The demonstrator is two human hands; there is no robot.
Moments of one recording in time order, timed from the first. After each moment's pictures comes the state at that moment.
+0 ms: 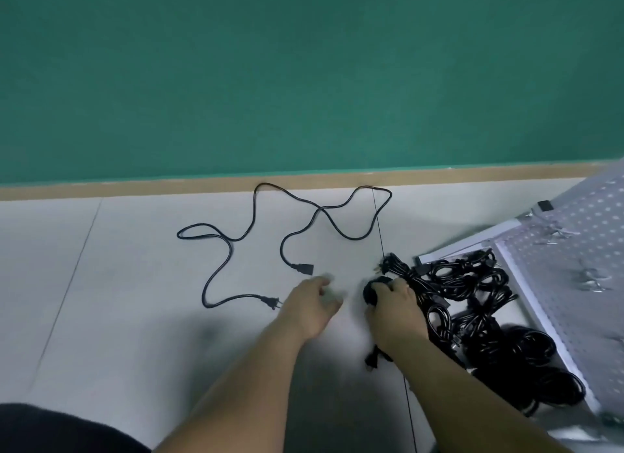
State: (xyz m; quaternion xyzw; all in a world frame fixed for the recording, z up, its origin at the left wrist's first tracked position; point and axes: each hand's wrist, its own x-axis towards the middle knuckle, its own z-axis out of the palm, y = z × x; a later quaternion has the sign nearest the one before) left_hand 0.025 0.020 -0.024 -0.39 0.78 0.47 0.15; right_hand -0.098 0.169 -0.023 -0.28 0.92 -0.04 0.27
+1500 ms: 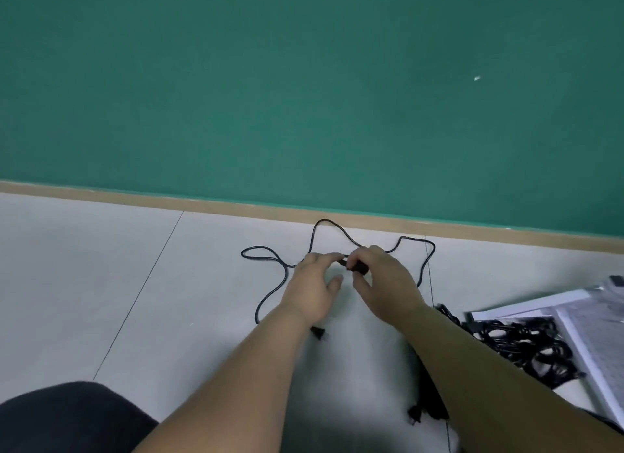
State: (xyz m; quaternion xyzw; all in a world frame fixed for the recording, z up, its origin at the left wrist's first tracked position) left_hand 0.066 -0.075 0.044 -0.39 0.83 0.40 -0.08; right_hand -0.086 0.030 0.054 -0.52 0.78 -0.29 0.17
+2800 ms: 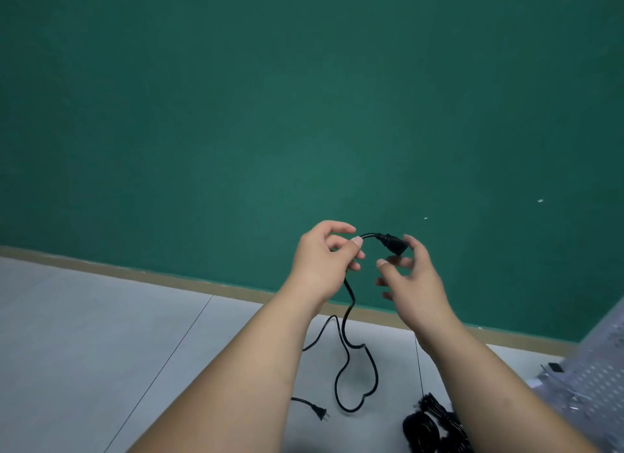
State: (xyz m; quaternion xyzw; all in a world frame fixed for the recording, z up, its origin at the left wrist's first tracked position) left_hand 0.091 -0.010 0.355 -0.30 0.67 0.57 -0.37; right_hand -0.036 0.091 0.319 -0.31 0.72 -0.59 0.18
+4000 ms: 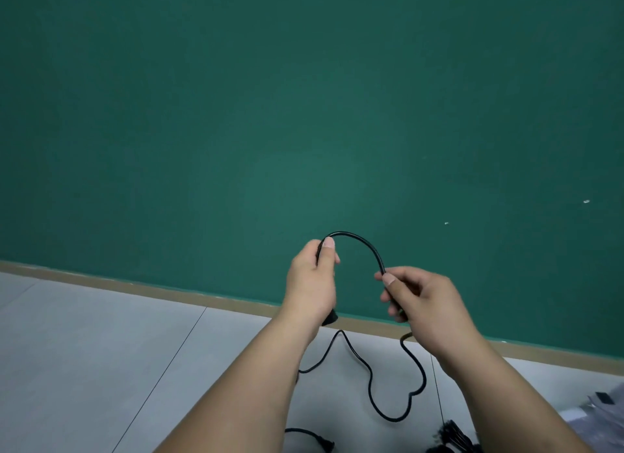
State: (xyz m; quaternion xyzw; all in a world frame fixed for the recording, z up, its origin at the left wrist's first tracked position) left_hand 0.061 -0.086 0.303 -0.39 0.63 0.55 -0.39; right_hand -0.068 0.044 0.297 -0.35 0.68 -0.60 0.25
